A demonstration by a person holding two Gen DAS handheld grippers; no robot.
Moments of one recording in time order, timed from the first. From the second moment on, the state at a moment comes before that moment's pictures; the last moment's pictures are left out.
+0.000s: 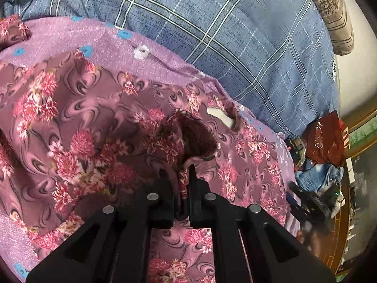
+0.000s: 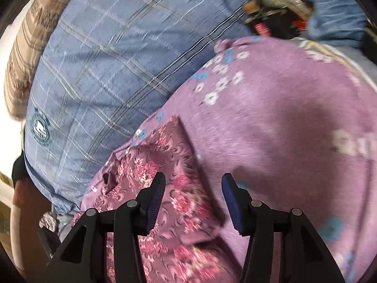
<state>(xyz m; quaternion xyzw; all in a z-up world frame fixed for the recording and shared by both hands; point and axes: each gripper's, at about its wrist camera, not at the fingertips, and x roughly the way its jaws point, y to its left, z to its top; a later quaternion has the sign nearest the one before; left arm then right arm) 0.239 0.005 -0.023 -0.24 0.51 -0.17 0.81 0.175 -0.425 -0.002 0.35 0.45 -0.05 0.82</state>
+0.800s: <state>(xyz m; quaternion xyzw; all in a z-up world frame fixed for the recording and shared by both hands) 0.240 -0.010 -0.035 -0.18 0.53 -0.10 0.83 0.193 -0.301 0.038 0.22 0.46 0.06 0.86</state>
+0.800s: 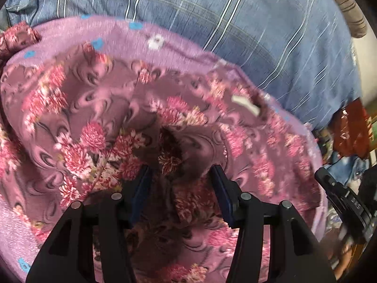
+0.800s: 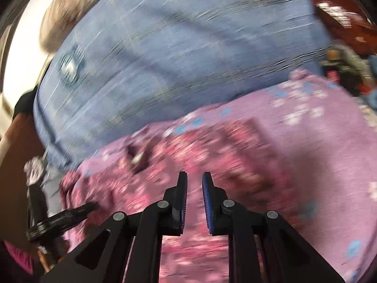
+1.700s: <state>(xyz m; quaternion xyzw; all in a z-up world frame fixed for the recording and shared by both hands) 0.328 0.275 -0.007 -0.19 0.55 0.15 0.80 0.206 -0.203 -0.028 0.10 0.44 0.12 0.88</state>
